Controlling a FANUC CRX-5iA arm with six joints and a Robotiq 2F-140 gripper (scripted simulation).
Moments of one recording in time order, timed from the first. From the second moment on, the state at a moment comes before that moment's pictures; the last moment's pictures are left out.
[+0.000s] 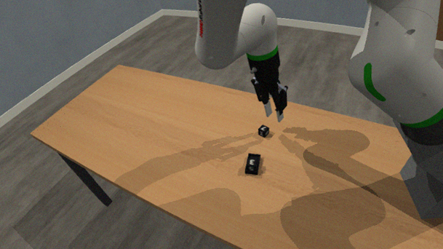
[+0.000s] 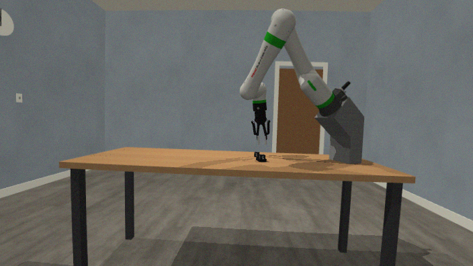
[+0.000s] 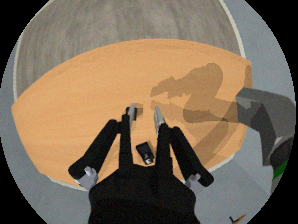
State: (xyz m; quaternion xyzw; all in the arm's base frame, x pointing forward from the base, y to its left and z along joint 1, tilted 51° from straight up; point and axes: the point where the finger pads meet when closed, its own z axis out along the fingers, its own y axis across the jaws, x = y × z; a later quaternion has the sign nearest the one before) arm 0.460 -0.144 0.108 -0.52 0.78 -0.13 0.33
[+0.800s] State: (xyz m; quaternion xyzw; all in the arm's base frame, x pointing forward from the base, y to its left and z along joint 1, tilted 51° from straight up) arm 0.485 -0.128 0.137 -0.51 0.78 -0.19 0.31
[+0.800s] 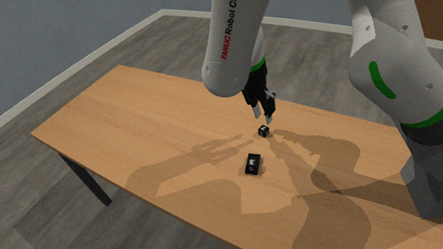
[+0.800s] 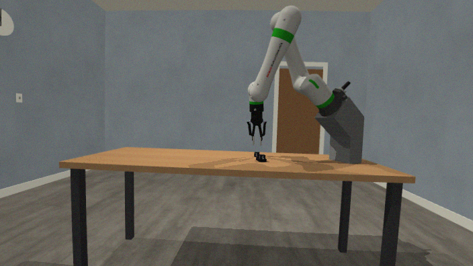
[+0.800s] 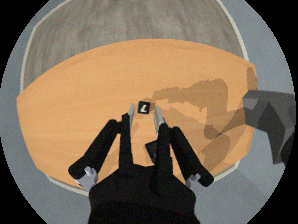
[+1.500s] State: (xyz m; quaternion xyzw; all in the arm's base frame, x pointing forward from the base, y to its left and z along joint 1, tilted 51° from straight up) arm 0.481 -0.132 0.132 -0.50 0.81 -0.21 0.23
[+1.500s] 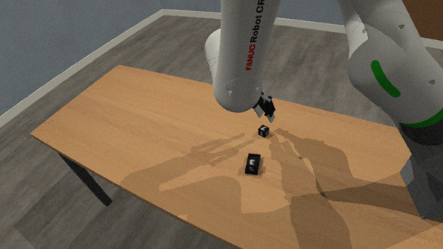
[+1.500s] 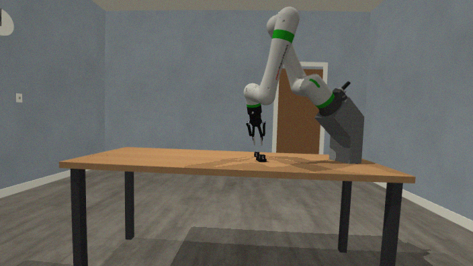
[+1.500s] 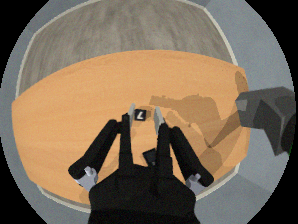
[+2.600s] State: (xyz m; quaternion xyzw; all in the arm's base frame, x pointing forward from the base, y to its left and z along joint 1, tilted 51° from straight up) arm 0.491 -0.116 0.139 -0.44 0.84 -0.31 0.10
